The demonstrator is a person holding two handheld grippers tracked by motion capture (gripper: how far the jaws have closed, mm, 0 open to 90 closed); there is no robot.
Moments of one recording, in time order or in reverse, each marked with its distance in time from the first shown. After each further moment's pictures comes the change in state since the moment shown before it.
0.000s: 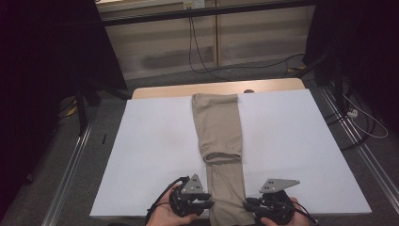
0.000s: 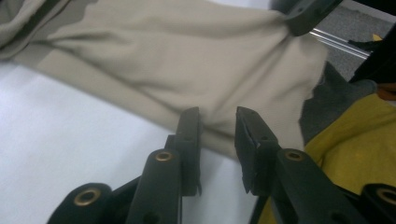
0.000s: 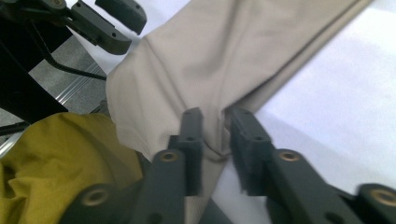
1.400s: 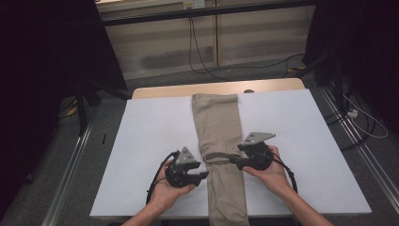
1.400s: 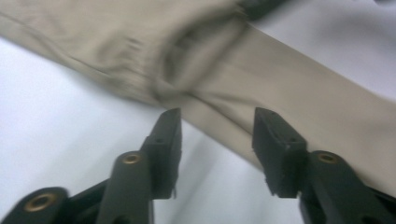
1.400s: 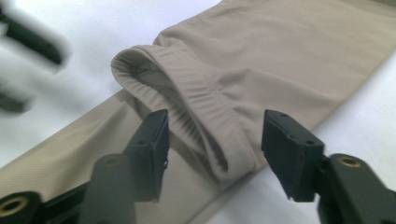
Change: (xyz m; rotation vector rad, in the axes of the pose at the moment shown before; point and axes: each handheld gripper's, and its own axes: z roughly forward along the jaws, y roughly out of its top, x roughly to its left) left arm 0.078 0.025 0.003 -0.096 0.199 -0.152; right arm -0.071 0.100 0.053 -0.117 -0.140 -0.190
